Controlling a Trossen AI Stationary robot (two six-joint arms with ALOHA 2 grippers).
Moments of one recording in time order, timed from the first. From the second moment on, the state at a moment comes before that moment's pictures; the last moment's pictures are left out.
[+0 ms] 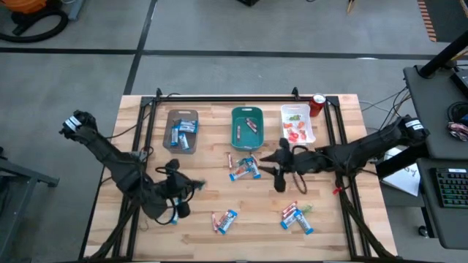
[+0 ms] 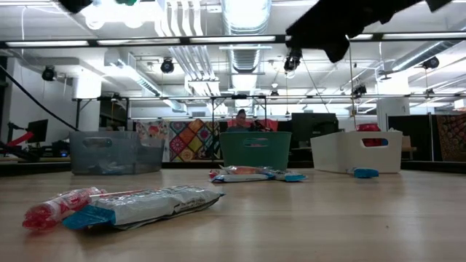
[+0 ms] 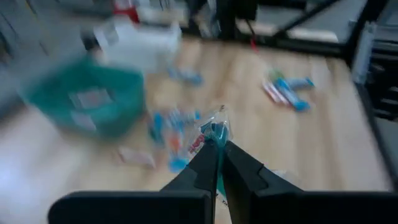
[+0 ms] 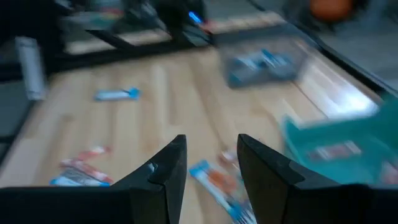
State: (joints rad) left arm -0.73 1.22 0.90 -0.39 -0.90 -0.63; right arm 0.26 1.22 0.71 0.13 0.36 0.25
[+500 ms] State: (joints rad) left arm -0.48 1.41 0.89 0.23 -0.55 -0.01; right arm 0.35 1.49 0.60 0.81 0.34 0.07
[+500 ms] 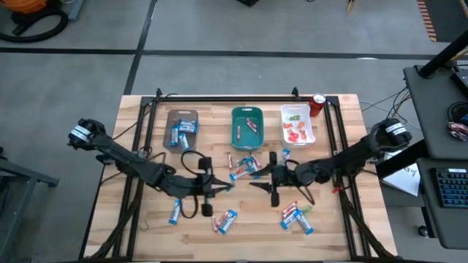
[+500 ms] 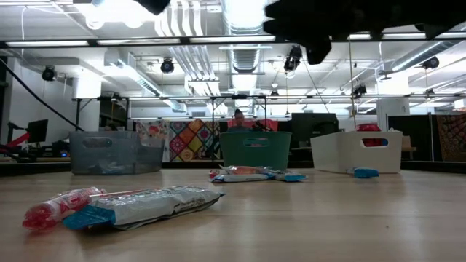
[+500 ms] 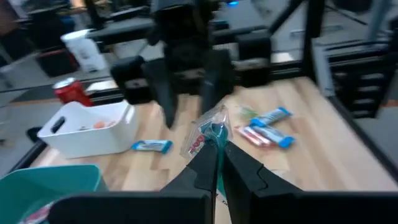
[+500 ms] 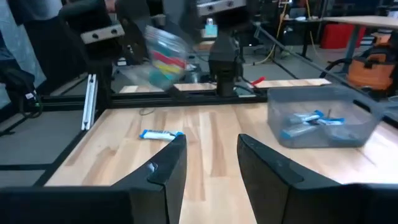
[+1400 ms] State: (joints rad) left arm -0.44 1.62 0.89 0.43 -1.05 -0.03; right arm 0.33 1.67 0.83 0.68 0.59 0.36
